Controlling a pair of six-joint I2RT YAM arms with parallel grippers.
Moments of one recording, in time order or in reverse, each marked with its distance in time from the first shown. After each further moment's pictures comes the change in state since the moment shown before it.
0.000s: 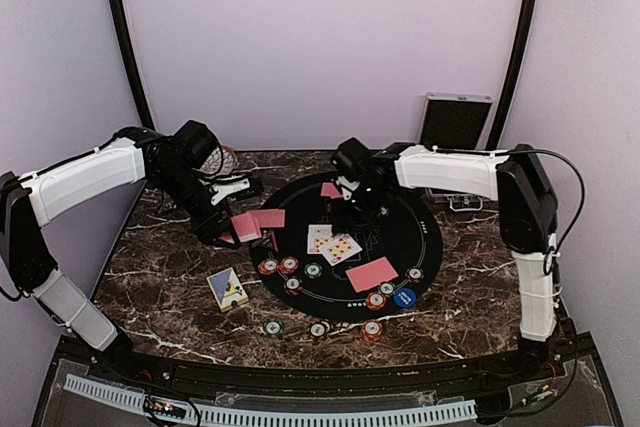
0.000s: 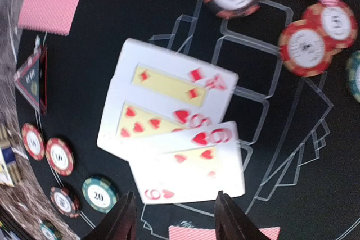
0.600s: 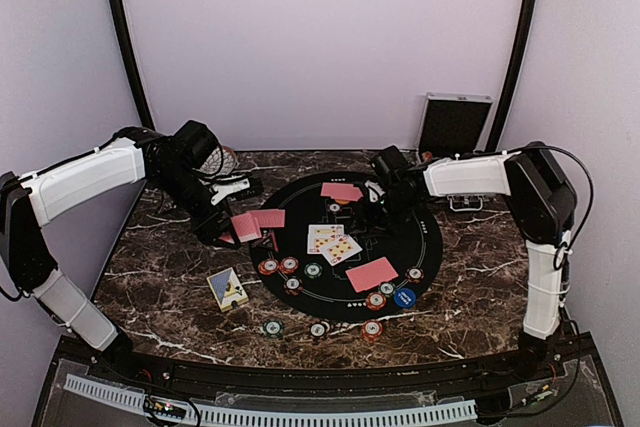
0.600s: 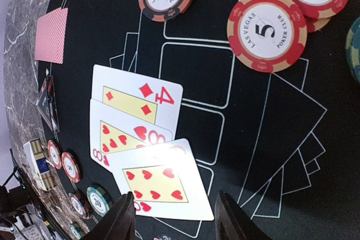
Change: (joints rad) left arm 0.000 0.000 0.000 -0.001 0.000 0.000; right arm -0.200 -0.101 -0.335 0.366 -0.314 0.083
